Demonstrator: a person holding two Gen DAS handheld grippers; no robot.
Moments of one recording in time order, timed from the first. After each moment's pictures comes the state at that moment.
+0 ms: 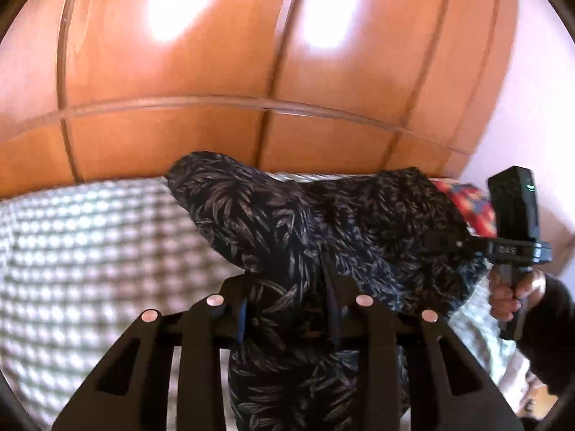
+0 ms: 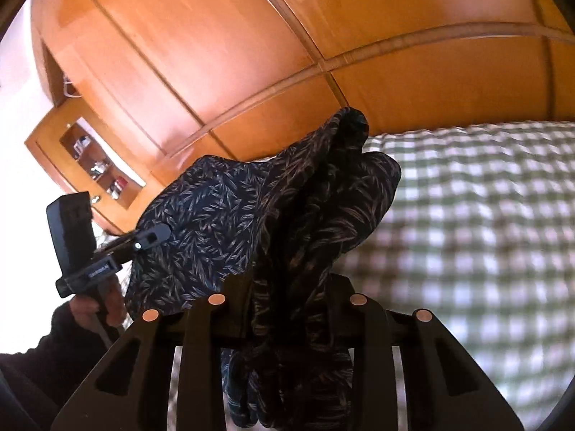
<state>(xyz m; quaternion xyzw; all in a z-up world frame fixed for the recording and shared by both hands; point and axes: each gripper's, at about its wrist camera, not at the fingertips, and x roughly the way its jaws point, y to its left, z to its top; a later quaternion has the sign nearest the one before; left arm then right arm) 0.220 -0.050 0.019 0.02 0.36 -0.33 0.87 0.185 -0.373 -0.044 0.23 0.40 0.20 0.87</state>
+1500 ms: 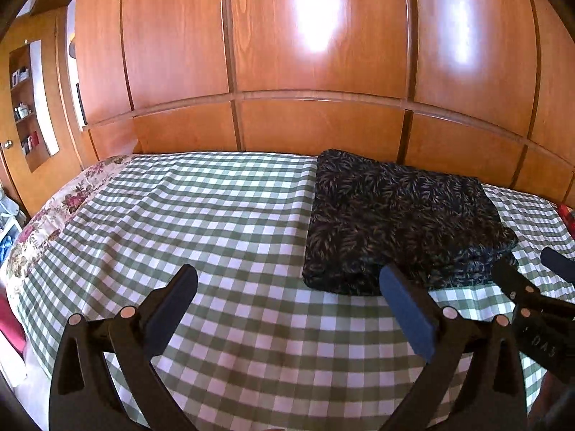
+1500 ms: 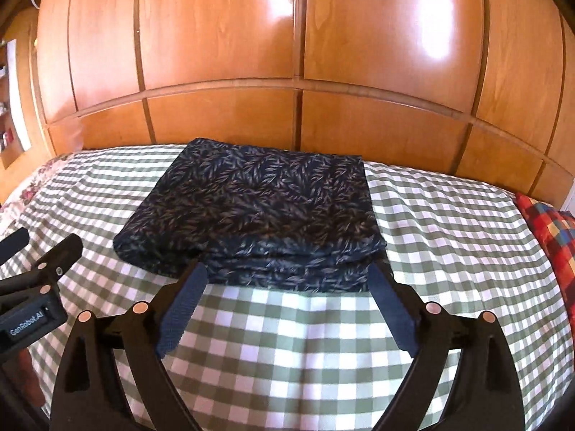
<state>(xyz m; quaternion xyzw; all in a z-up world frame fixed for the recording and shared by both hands) 0.103 -0.020 -0.009 0.04 0.32 -0.01 0.95 0.098 -0.241 -0.032 0.01 0.35 -0.06 0.93</state>
